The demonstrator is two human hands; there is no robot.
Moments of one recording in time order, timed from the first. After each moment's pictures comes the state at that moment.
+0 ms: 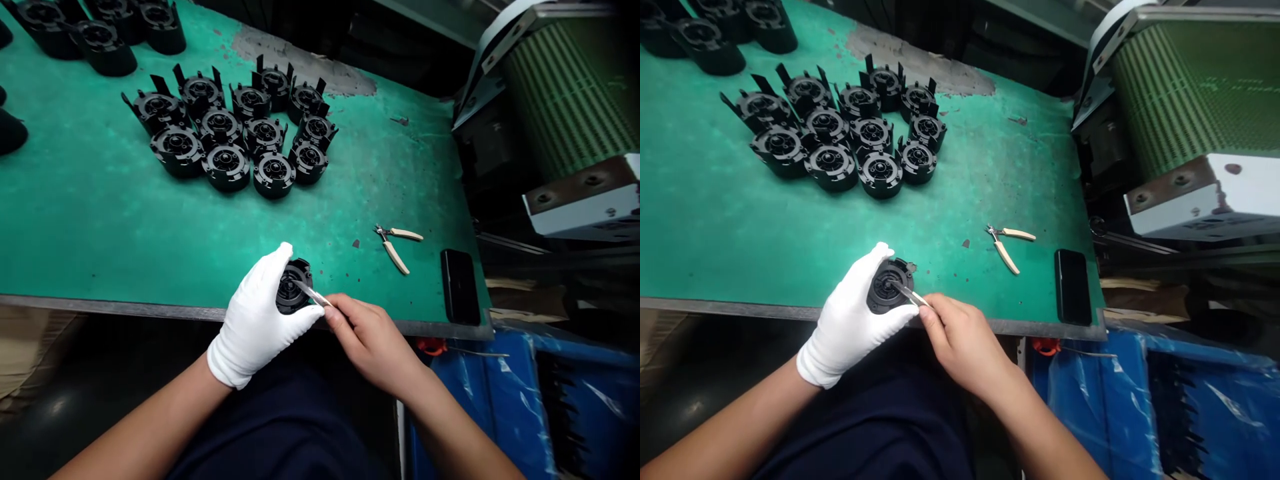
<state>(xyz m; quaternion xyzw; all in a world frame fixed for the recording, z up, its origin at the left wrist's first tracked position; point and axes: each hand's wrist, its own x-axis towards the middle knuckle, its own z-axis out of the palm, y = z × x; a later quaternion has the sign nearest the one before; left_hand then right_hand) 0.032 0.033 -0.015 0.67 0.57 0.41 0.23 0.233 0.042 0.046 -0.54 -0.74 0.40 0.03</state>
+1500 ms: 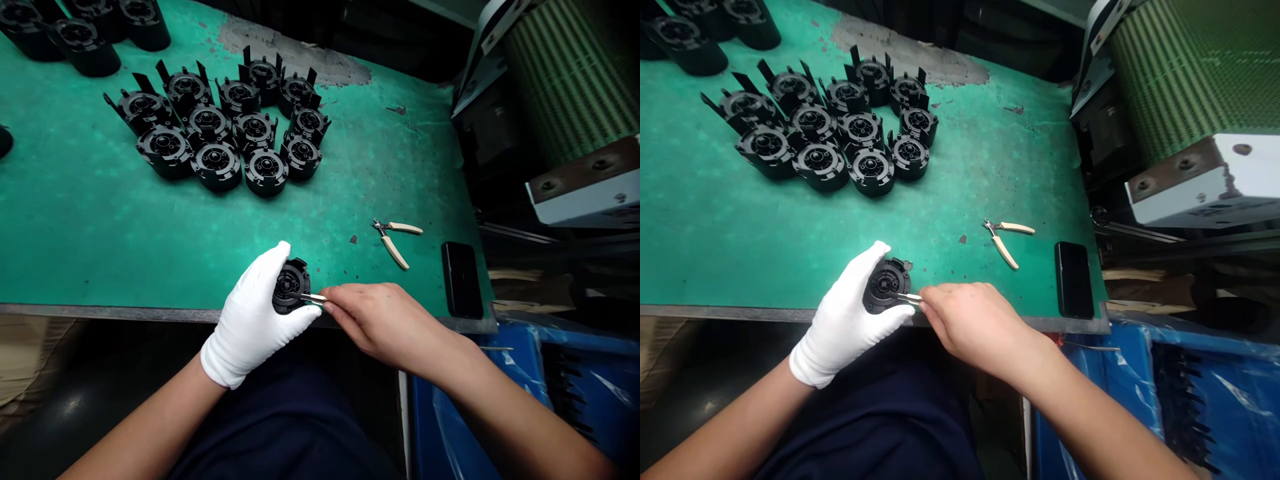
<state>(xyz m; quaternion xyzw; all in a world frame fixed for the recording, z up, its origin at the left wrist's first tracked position) 0.029 0.037 -0.011 0.70 0.56 0.38 0.23 0.243 0.077 0.071 -0.43 -0.86 0.26 -0.13</state>
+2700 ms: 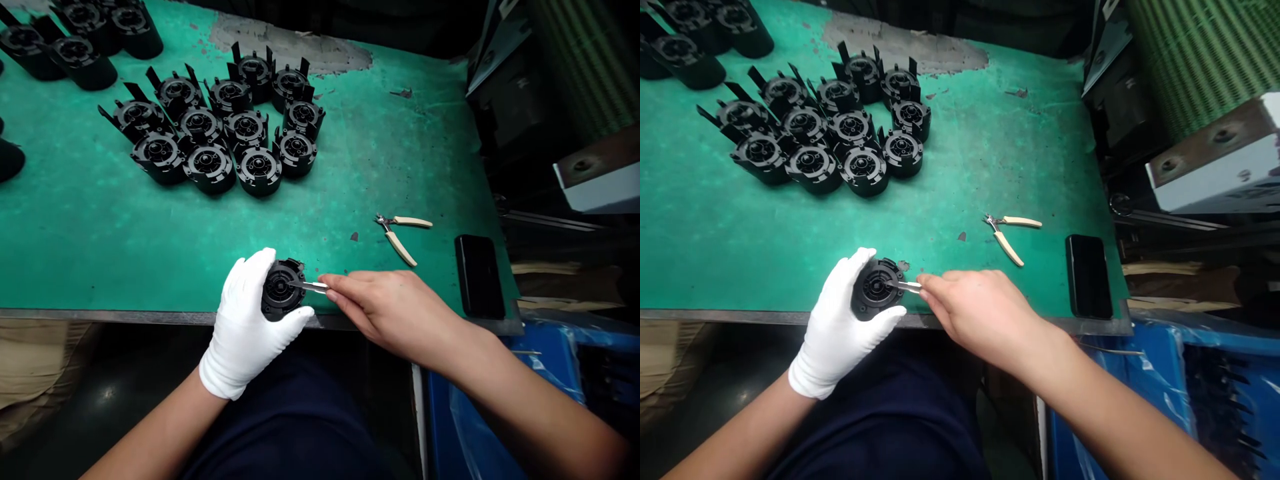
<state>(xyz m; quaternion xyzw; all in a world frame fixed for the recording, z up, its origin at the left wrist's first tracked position) 0.032 0.026 -0.018 0.70 0.60 0.35 0.17 0.256 0.091 0.067 -0.42 -0.88 0.18 -0.08</state>
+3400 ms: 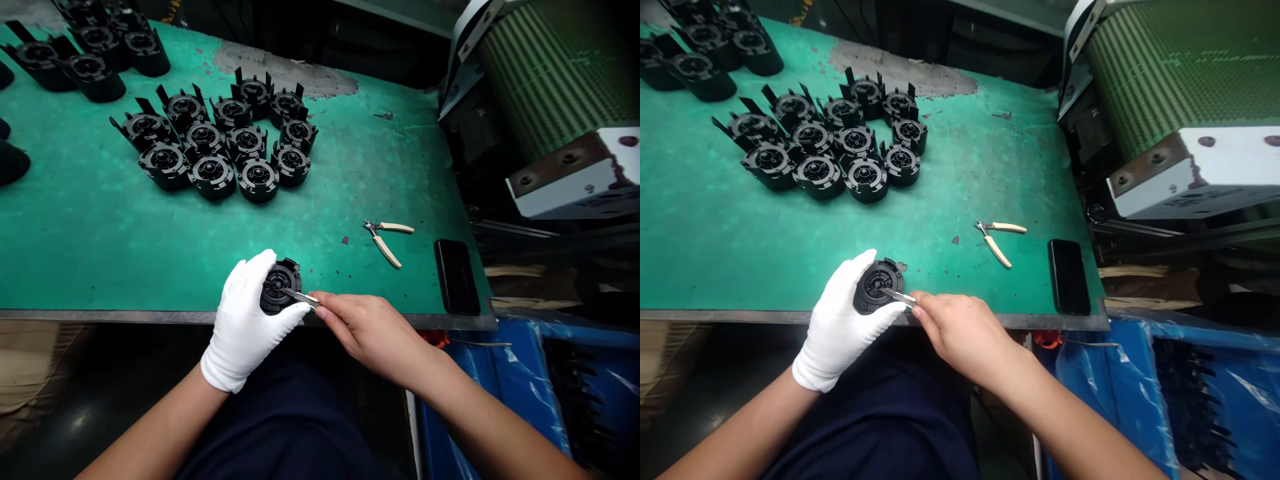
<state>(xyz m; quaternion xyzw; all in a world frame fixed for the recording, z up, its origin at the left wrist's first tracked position) 0.033 0.027 -0.019 0.69 0.59 0.38 0.16 0.248 0.051 0.051 -0.48 -0.82 0.31 -0.04</state>
